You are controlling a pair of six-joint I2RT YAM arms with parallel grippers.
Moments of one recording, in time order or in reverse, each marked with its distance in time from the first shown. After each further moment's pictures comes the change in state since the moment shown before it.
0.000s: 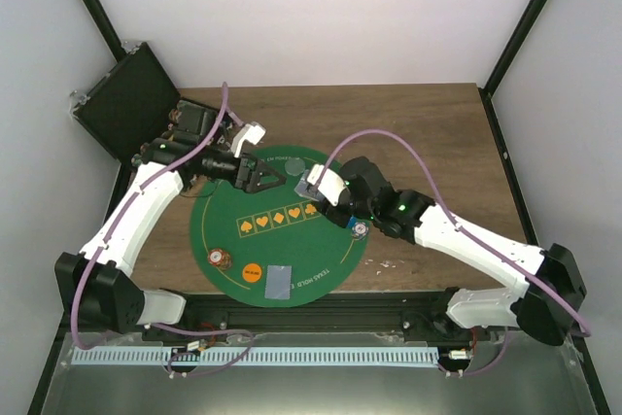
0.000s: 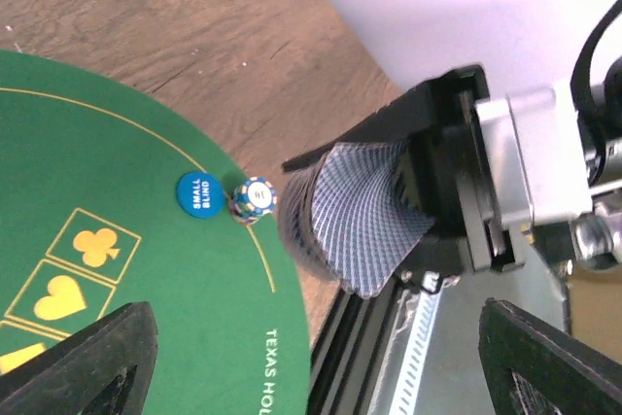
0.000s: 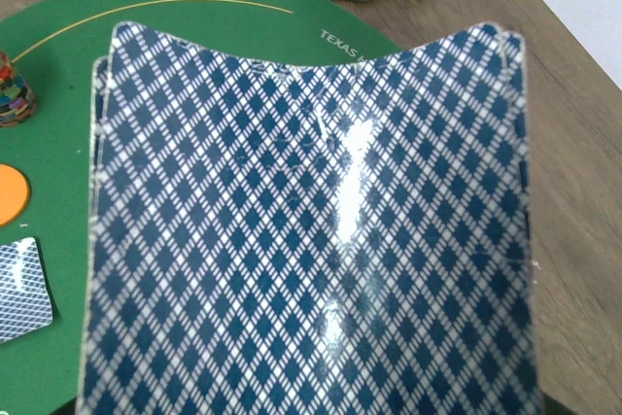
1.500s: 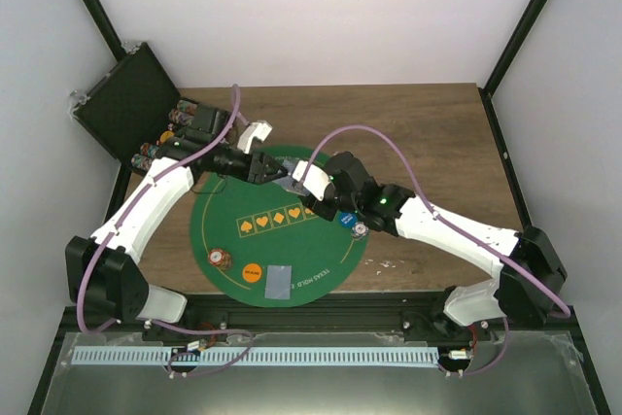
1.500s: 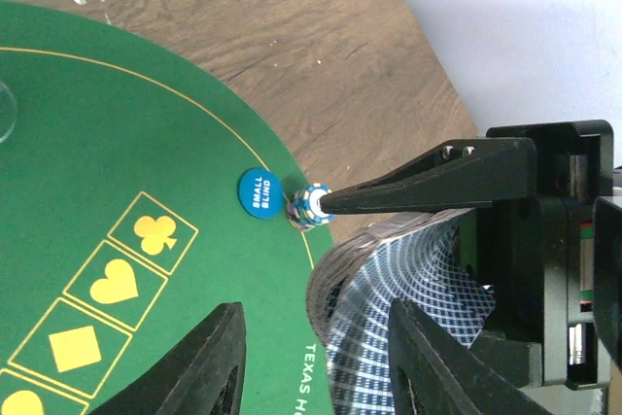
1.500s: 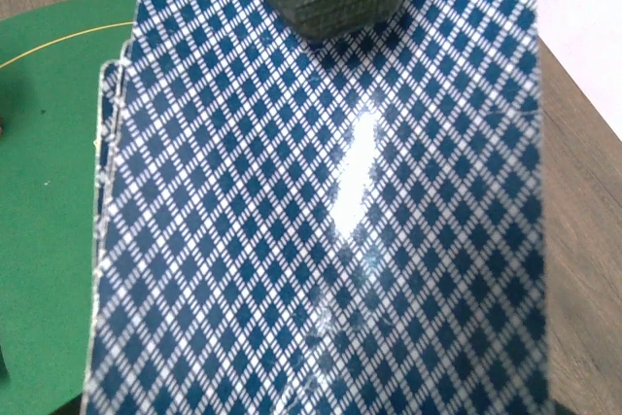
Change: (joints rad) left arm -0.048 0.066 -0.024 0.132 -0.140 -0.192; right arm 0.027 0.142 0.058 0.112 0.007 -0.049
